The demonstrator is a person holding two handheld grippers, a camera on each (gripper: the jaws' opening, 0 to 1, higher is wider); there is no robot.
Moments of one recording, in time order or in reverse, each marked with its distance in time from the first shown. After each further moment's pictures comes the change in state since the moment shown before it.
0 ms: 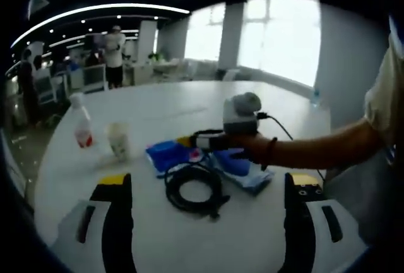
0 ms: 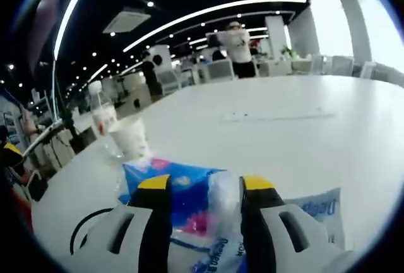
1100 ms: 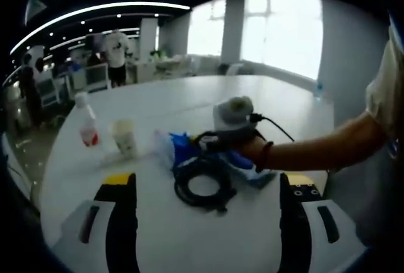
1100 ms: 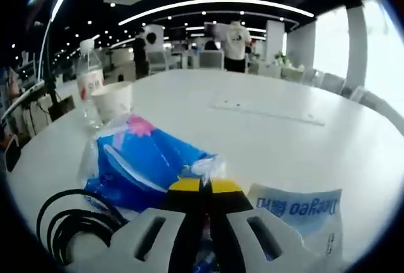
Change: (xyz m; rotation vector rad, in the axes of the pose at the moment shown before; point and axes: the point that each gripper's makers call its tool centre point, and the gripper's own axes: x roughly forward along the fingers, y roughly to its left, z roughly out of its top) left arm -0.003 0.005 -0.005 0.015 0.037 0.012; right arm 0.008 -0.011 -0.018 -0.211 0.087 -0.160
